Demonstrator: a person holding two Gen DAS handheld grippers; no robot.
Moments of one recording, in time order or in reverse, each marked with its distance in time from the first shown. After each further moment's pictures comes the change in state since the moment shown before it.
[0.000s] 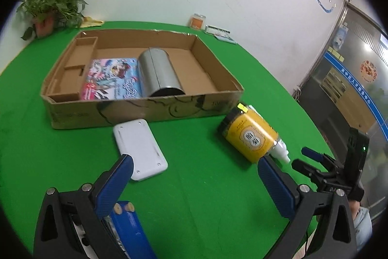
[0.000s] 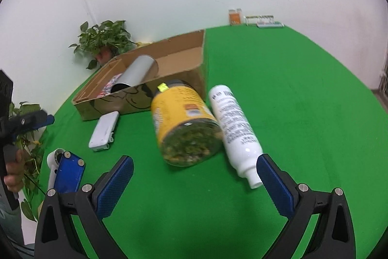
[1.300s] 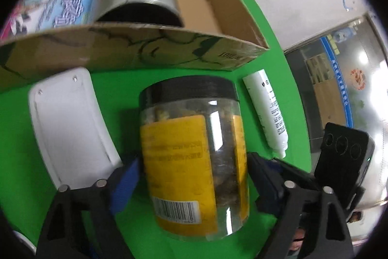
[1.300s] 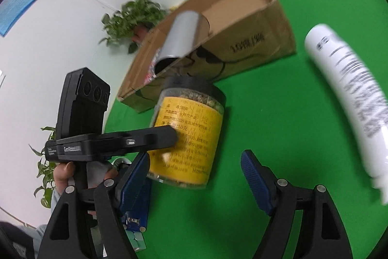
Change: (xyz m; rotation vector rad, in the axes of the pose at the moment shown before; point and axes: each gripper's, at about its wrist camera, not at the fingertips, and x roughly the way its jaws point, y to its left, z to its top) left arm 0.130 0.028 0.020 -0.240 0.453 -0.266; right arm 0.125 0.061 0.028 0.242 0.312 0.454
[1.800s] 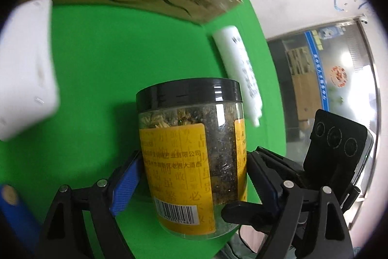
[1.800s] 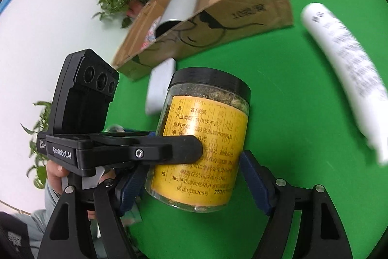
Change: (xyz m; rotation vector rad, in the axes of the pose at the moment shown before) left arm 0.024 -0.023 -0.049 -0.029 0.109 -0.156; right arm -0.015 0.016 -0.031 -0.036 0.109 -0.122
